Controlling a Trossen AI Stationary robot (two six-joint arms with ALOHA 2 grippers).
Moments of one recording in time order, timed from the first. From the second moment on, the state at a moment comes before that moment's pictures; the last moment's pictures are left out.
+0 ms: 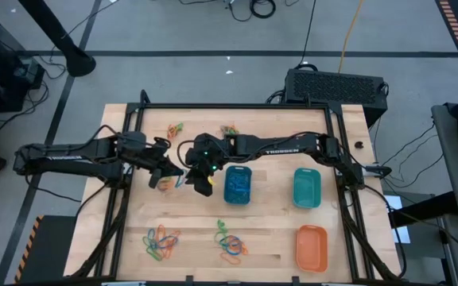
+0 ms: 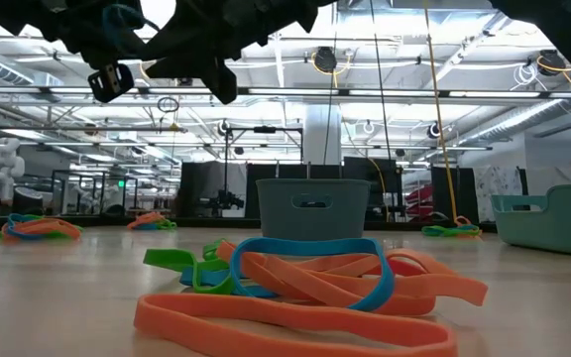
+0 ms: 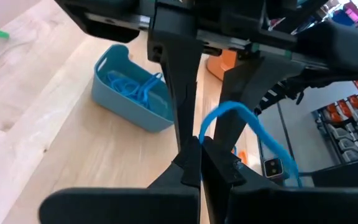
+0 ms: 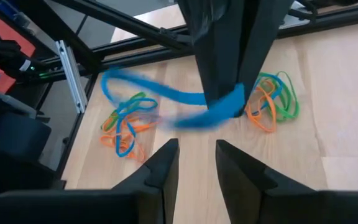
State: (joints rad) left arm 0.11 0.69 0.57 -0.32 0.31 -0.52; right arm -0.03 2.19 1.99 -0.42 -0.34 0.22
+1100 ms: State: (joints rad) left arm 0.11 0.72 0.57 -0.33 0.18 -0.33; right arm -0.07 2.19 1.99 -0.48 -0.50 0.28
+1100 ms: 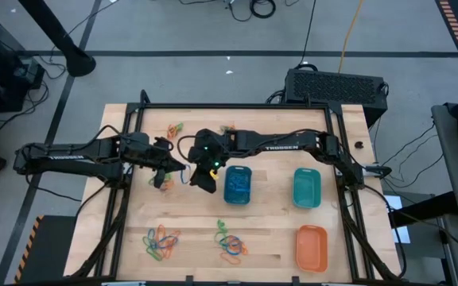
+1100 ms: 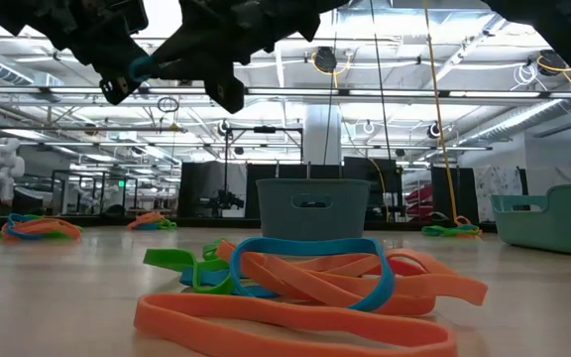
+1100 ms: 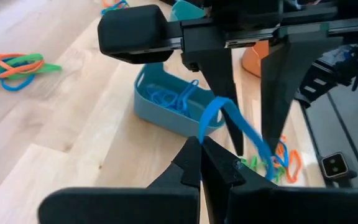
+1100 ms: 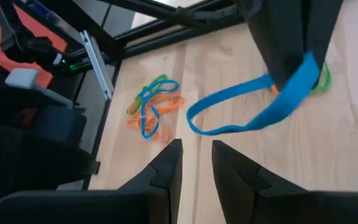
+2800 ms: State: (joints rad) left arm 0.09 0.72 0.57 -0.35 0.12 -0.31; right arm -0.08 2.19 1.99 -0.42 -0.42 0.48
